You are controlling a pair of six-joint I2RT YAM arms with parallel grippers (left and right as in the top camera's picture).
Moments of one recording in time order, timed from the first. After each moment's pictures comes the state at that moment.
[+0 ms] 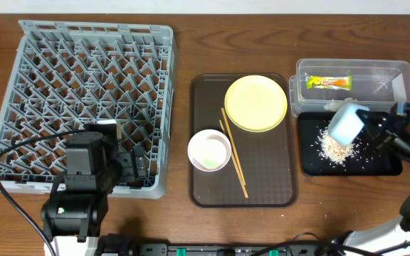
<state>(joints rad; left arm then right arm) -0.03 0.78 0.79 -0.89 0.04 -0.12 -0.73 1.84 1.01 -0.72 -1.51 0.14</state>
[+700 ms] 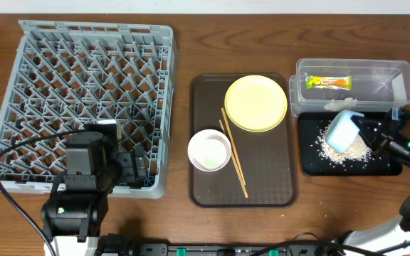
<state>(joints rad) -0.03 0.78 0.79 -0.89 0.04 -0.12 -0.72 1.84 1.01 -0.87 -1.44 0.02</state>
